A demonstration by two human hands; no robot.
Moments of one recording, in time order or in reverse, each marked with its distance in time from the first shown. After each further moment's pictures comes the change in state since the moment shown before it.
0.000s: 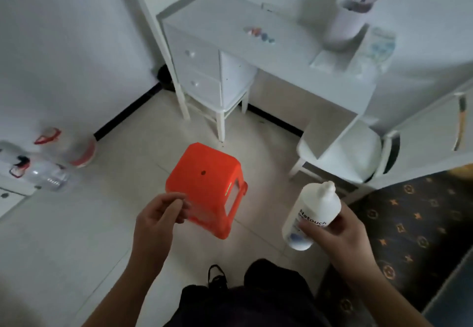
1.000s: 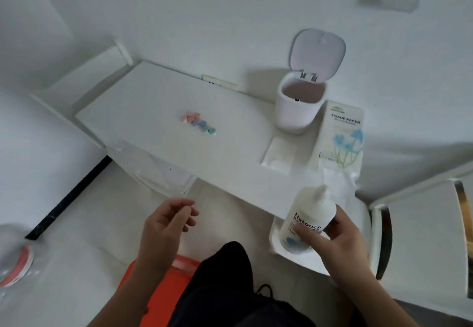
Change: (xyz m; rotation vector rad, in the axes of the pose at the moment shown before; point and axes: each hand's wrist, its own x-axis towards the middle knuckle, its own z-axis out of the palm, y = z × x) left_hand 0.353 0.129 0.323 0.060 -0.191 0.087; right_hand 0.419 -0.048 -0.152 0.090 0.153 0.019
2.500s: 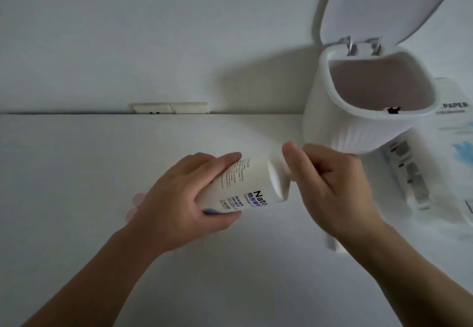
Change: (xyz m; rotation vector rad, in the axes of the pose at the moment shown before) left_hand 0.427 -0.030 0.082 0.687 -0.790 0.846; right_hand 0.331 -0.008 0.167 -0.399 0.376 -0.232
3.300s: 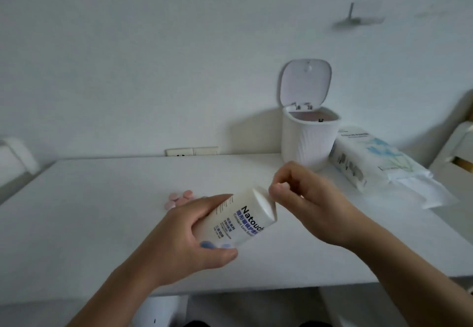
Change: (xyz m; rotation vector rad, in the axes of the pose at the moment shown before) left_hand -0.158 0.016 -0.002 -0.209 0.098 0.096; right_hand -0.150 -0.045 0.006 -0.006 -0.143 -0.286
